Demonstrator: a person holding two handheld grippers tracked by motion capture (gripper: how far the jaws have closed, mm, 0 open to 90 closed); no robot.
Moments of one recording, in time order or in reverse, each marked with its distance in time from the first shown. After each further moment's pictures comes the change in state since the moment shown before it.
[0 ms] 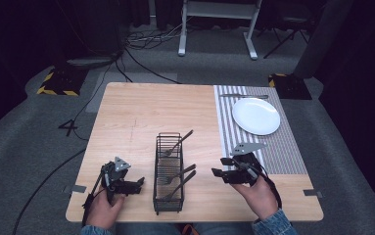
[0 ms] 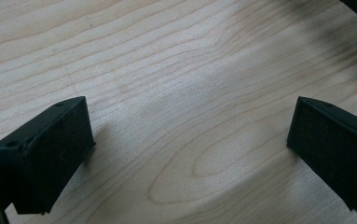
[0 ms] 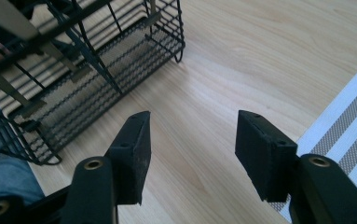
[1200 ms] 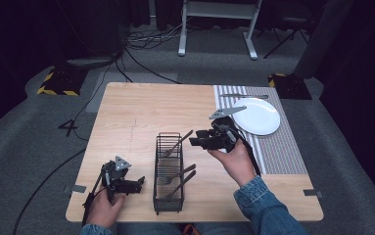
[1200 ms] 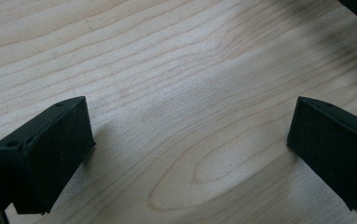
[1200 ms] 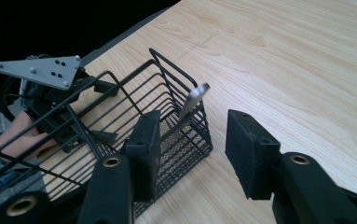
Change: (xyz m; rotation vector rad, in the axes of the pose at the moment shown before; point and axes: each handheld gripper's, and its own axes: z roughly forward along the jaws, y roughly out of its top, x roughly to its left) left arm 0.001 0.002 0.002 -0.001 0.000 0.004; right arm -0.009 0.099 0.030 -0.070 0.153 0.025
